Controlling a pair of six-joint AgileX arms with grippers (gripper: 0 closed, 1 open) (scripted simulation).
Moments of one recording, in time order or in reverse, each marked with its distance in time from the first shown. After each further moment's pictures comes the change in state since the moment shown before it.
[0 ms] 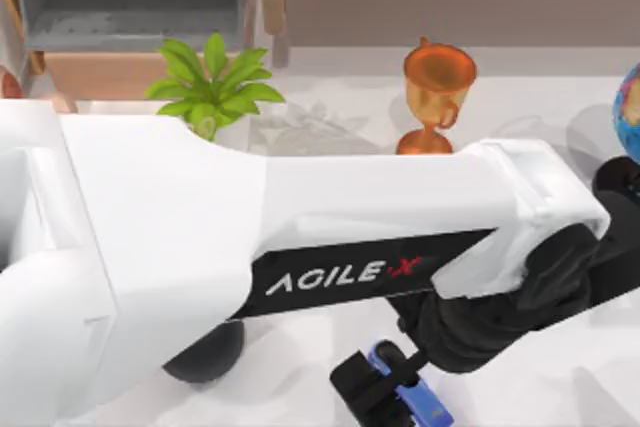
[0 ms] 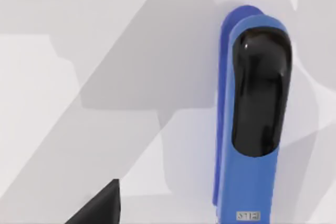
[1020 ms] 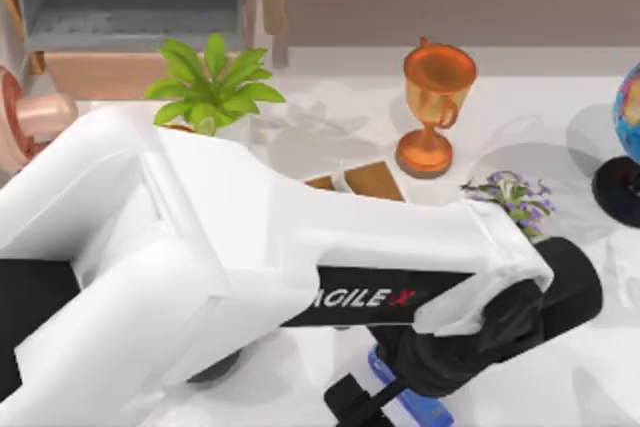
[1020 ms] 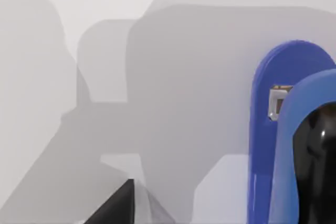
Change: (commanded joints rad) left arm 0.035 0.072 -0.172 0.251 -0.001 0.037; right arm 0.000 0.000 0.000 0.000 0.000 0.000
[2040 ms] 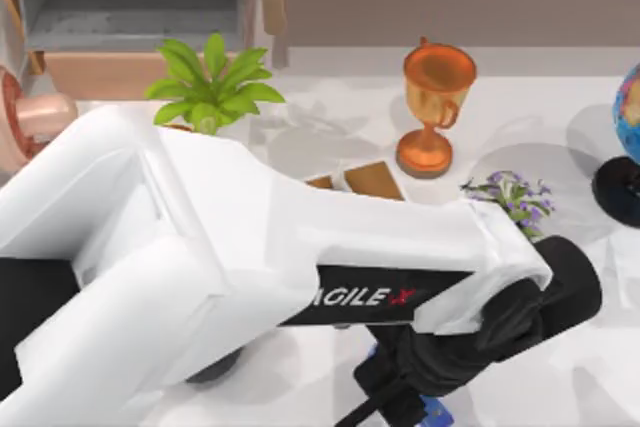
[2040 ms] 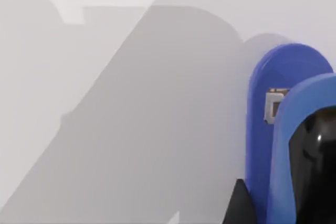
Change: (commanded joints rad) left arm 0.000 0.000 0.000 0.000 0.000 0.000; right arm 0.000 0.000 0.000 0.000 0.000 0.000
